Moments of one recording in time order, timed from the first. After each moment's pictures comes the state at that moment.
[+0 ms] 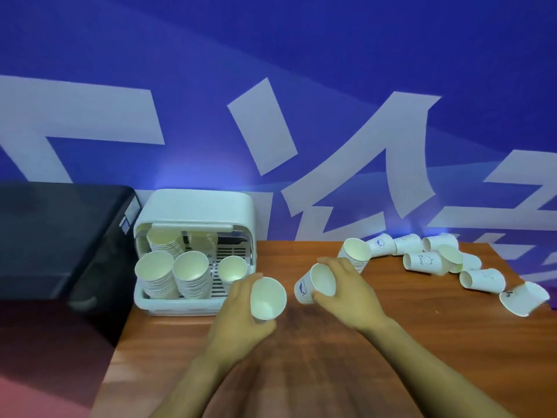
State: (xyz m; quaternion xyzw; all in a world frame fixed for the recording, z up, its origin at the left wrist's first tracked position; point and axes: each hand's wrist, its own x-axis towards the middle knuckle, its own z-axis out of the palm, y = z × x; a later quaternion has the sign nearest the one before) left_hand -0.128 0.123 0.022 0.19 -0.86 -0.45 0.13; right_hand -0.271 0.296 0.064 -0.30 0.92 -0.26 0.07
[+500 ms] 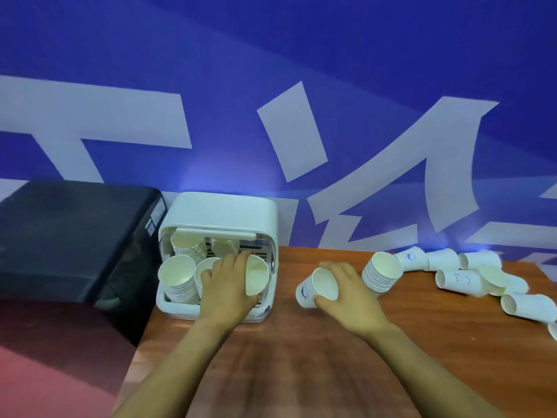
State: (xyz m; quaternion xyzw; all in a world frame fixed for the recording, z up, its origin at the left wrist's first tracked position) left_hand -0.158 0.053 0.039 0.29 -0.94 -0.14 0.11; right_hand -0.291 0.250 0.050 -0.34 0.90 -0.27 0.11
